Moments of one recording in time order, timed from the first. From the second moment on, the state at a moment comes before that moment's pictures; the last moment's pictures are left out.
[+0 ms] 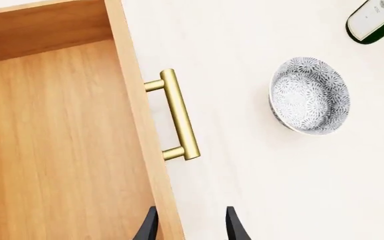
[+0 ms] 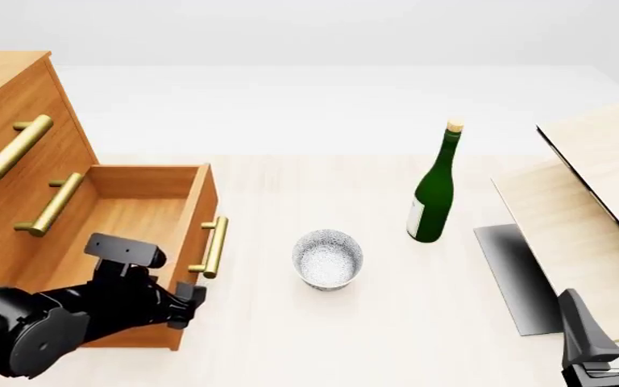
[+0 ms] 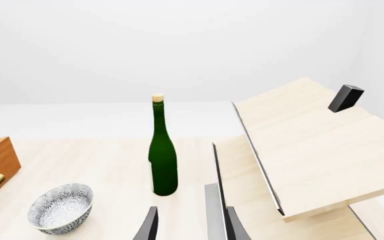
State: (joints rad) left arm -0.40 1.19 -0.44 0.13 -0.16; right arm 0.00 0.01 0.00 0.00 0.01
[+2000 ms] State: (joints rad) left arm -0.56 0.85 -0.51 0.25 -0.10; right arm 0.00 0.01 0.00 0.00 0.01
